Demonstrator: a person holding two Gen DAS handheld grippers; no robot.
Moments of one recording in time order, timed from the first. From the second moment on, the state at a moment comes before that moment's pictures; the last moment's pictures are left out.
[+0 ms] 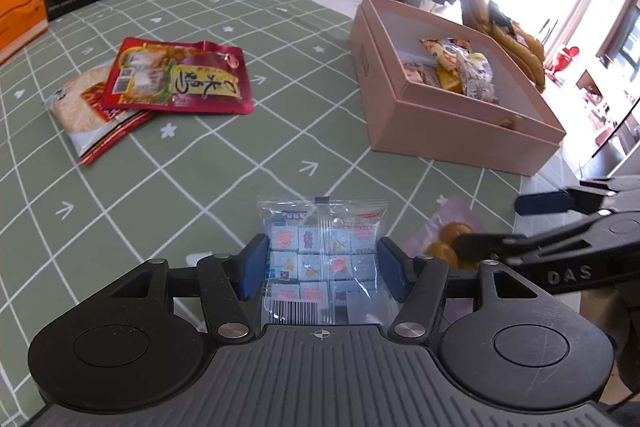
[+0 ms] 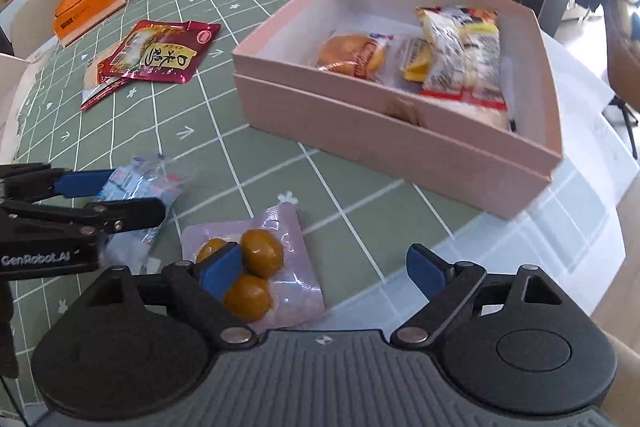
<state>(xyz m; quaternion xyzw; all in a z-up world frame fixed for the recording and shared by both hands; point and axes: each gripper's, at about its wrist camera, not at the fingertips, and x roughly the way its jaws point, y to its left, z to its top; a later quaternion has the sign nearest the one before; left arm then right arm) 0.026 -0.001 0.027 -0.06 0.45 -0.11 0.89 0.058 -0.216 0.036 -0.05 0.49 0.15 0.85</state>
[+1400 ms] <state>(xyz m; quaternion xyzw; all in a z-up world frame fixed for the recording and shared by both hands) -0.014 0.025 0.030 -0.08 0.45 -0.08 0.88 0.015 -0.180 0.042 -0.09 0.50 0.19 0.84</state>
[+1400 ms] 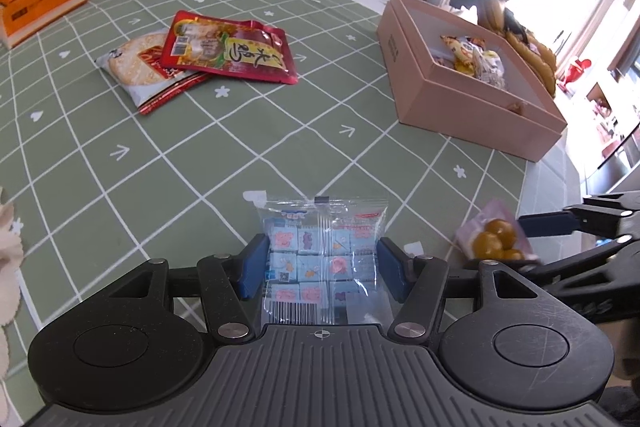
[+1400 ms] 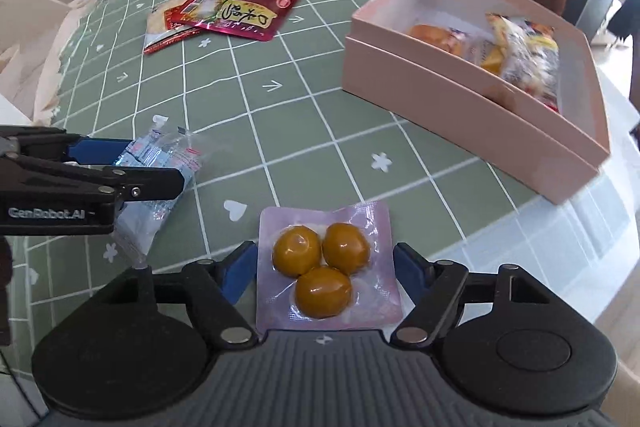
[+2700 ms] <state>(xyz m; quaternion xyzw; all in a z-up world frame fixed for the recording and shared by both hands) 0.197 0.039 0.124 -0.12 0.34 -0.09 0.93 0.187 -0.289 0.133 -0.01 0.44 0.09 0.89</state>
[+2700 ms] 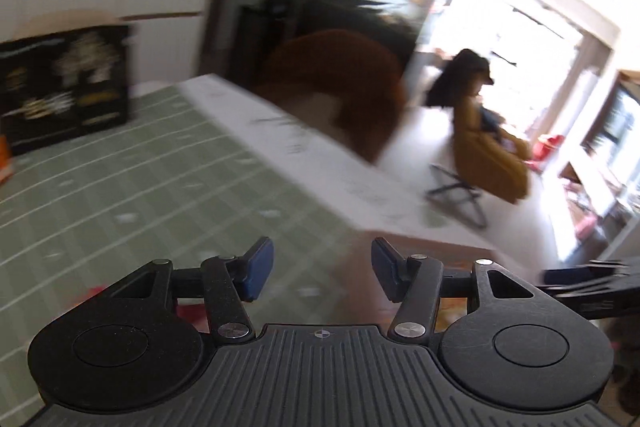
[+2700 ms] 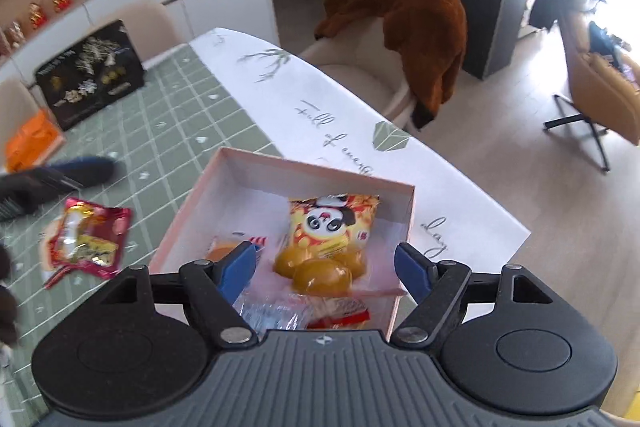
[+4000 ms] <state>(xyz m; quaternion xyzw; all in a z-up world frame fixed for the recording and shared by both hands) 0.091 0.199 0.029 -0.24 0.39 0.05 0.89 0.214 -0.010 0.042 -0.04 0.50 0.18 0.84</state>
